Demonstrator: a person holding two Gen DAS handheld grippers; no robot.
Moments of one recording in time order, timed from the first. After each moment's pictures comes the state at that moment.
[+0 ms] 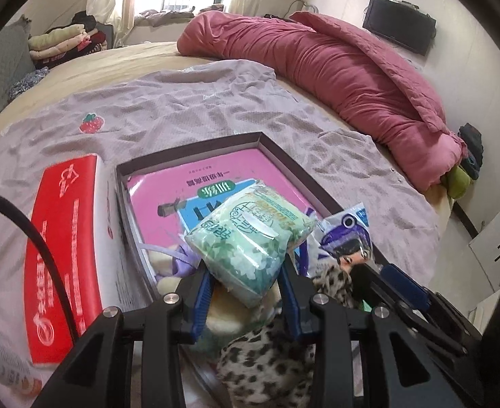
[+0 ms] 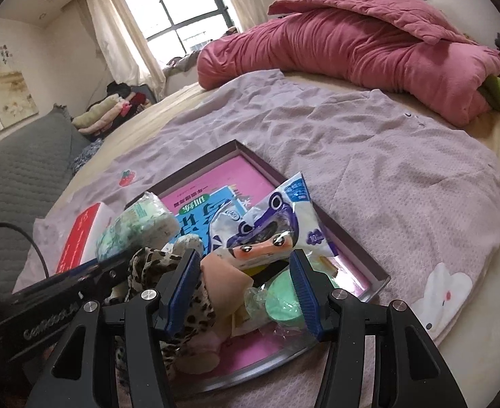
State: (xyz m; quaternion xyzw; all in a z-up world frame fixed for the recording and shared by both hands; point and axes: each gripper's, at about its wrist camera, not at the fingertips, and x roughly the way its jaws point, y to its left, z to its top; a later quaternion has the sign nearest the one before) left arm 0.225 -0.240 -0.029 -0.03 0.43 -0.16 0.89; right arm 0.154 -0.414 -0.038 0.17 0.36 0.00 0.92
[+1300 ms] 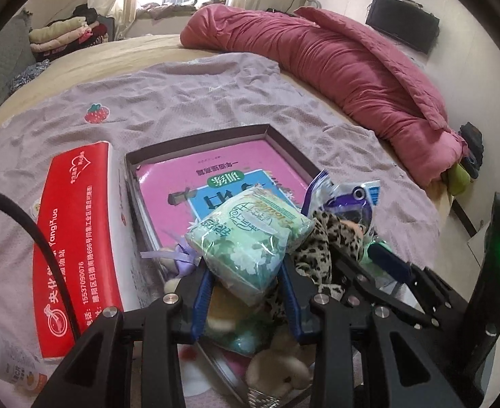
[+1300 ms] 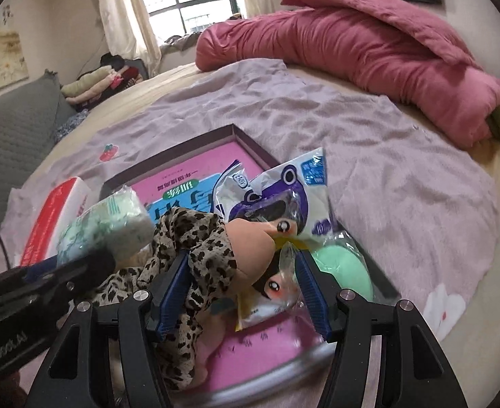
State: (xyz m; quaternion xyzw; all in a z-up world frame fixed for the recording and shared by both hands) left arm 0.222 -0.228 -0.030 -0.03 0.44 -0.16 0.88; right arm 0.183 -0.390 -0.048 0.09 0.39 -0.02 0.92
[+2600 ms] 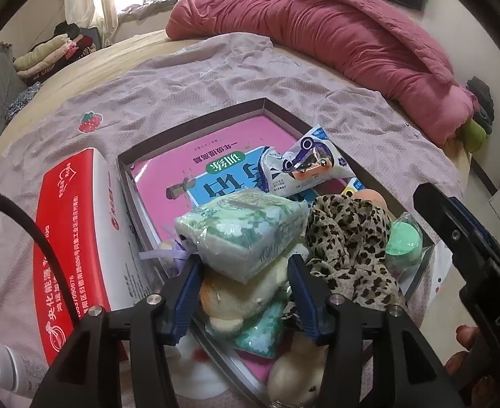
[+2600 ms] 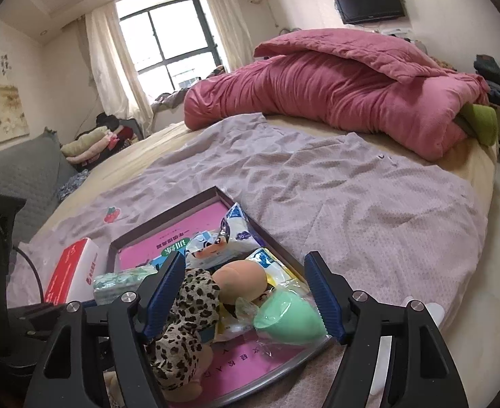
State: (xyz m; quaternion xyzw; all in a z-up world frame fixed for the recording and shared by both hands) left arm 0.229 -0.250 -0.044 0.06 0.47 -0.15 0.87; right arm 0.144 -0.426 -0.020 0.16 0.28 -0.05 0.95
